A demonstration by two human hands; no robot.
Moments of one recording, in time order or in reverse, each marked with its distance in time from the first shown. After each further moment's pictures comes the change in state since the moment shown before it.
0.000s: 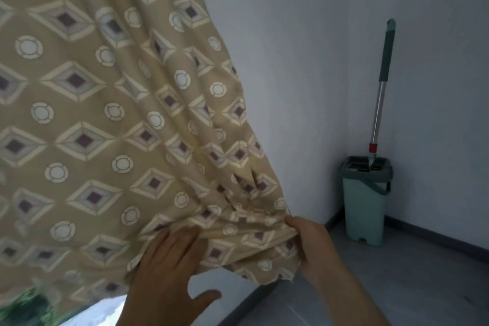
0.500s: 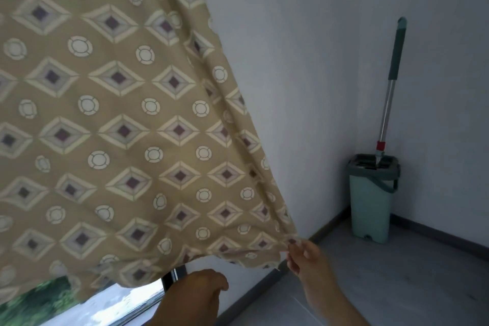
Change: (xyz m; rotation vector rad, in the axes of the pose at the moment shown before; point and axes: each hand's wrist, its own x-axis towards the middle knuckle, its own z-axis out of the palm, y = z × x) left_hand -0.050 0.026 0.013 -0.030 -0.244 -0.058; right_hand -0.013 0.074 -0.008 -0.107 0.049 -0.129
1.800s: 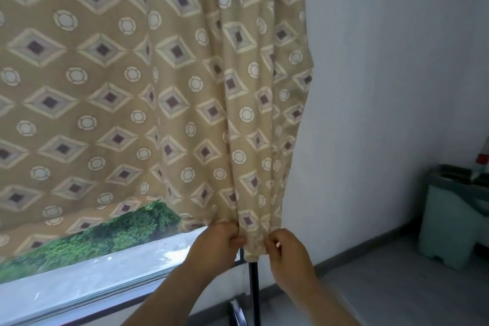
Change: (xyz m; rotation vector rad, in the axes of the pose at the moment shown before) left_hand -0.032 -0.077 -0.035 -0.388 -0.102 -0.500; right_hand -0.057 0.042 0.149 -0.845 -0.315 -0.568
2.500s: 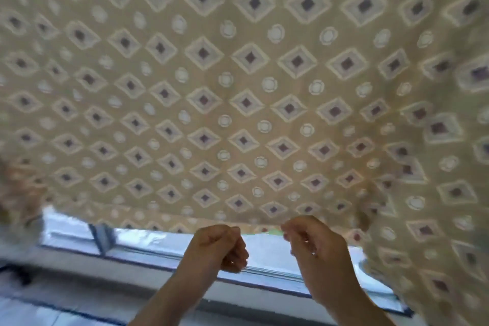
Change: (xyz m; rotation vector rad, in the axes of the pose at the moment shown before) left_hand -0.208 -0.122 -0.335 -0.982 0.490 -0.614; right_hand -0.010 -0.391 0.113 0.458 -0.358 -0.313
